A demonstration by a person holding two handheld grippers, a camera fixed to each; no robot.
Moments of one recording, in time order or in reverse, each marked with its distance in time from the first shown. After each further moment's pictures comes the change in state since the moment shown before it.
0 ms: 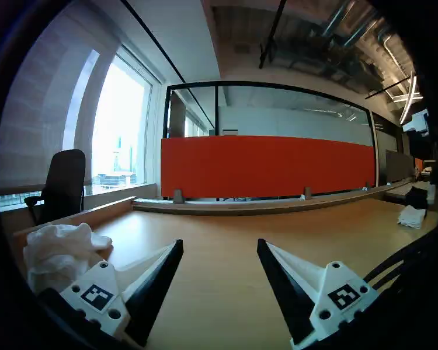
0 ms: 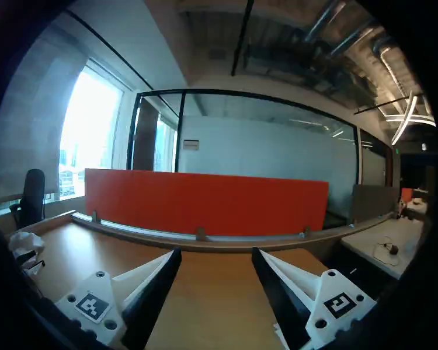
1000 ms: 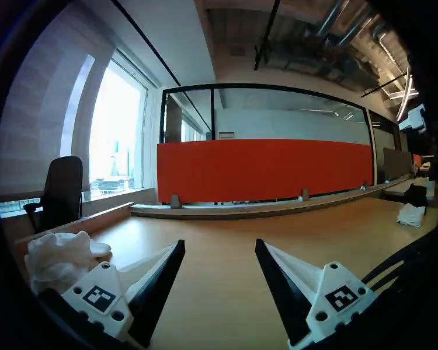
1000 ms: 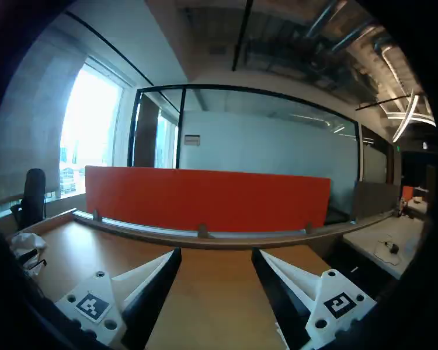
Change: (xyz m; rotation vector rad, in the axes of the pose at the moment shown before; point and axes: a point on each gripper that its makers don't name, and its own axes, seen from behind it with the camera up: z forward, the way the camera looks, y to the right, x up) left arm 0.010 0.008 0.002 -0.014 0.013 0.026; right arm 0.001 -0.005 0.003 0.007 -0.037 -0.001
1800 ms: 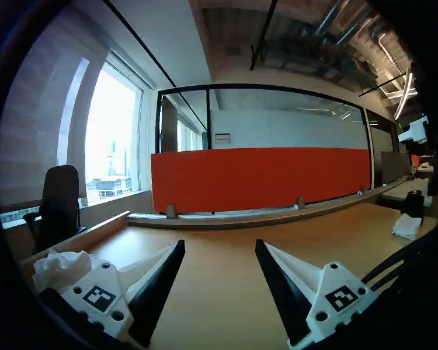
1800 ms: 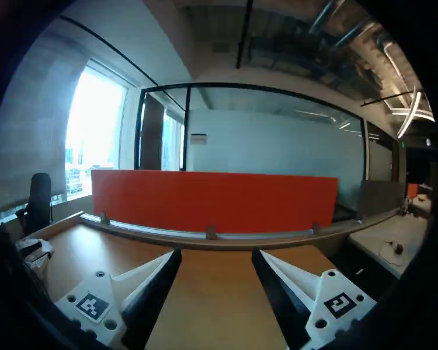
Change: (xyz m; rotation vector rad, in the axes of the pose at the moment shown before) left arm 0.054 0.011 0.006 -0.020 -0.007 0.013; right arm 0.019 -0.012 0.001 0.043 -0.017 0.023
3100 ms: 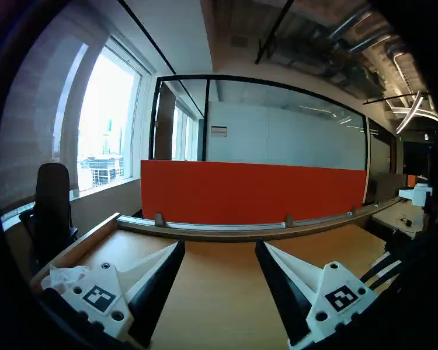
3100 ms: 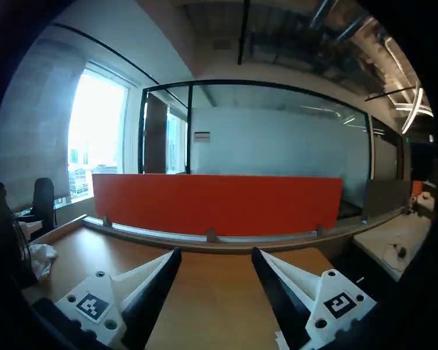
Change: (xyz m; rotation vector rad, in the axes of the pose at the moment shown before) left arm 0.119 0.022 0.029 -0.041 -0.089 -0.091; right arm 0.029 0.023 0.017 0.050 -0.022 0.016
